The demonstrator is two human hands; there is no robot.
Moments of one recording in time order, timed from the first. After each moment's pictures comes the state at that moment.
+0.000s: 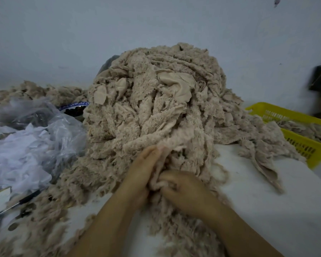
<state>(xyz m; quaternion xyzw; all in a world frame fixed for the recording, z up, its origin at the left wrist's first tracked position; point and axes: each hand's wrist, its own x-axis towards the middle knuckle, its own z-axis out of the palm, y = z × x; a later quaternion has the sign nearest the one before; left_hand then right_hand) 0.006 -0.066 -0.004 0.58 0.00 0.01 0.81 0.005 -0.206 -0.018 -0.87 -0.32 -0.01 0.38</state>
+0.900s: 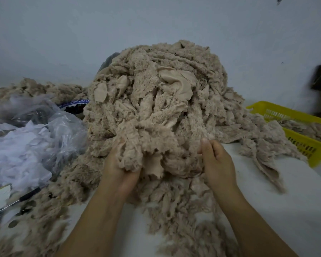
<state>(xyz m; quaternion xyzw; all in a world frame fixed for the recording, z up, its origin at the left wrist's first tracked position) 0.008 -0.036 0.010 0.28 0.02 0.08 0.96 0.028 -0.238 -0.007 -0.78 -0.05 -0.19 0.59</state>
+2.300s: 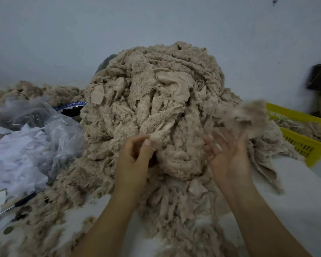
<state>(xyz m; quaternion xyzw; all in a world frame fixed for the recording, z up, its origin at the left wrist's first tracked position) 0.004 -0.060 -0.002 0.71 0.00 0.28 0.64 0.037 -0.254 0.016 -0.38 -0.01 -0.07 0.92</state>
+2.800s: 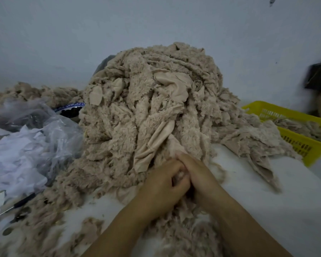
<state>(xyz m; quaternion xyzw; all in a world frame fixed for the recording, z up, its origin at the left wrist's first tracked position) -0.011 -0.092 -0.009 0.86 -0.22 0.13 0.45 0.028 -0.215 -0.017 -0.63 -0.04 0.10 0.77</state>
